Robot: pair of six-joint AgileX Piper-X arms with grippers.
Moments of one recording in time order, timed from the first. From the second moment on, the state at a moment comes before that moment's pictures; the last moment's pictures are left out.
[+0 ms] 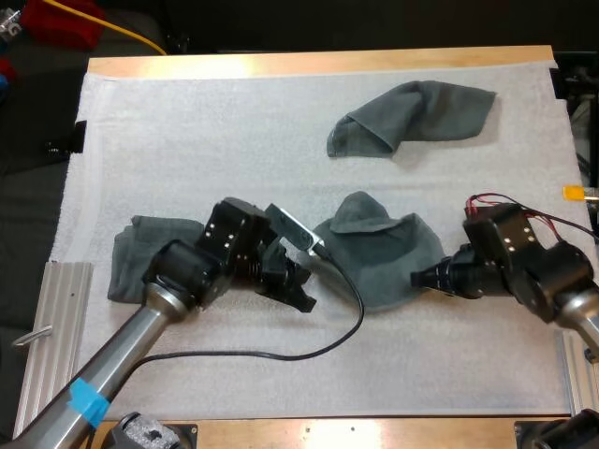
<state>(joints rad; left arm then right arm) -0.52 1.18 -0.95 0.90 0.36 -1.70 0.48 1.11 -0.85 0.94 -0.18 -1.47</state>
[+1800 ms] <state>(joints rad) -0.99 0.96 -1.01 0.96 0.19 -1.72 0.48 0.90 -0.80 1.01 0.02 -1.43</state>
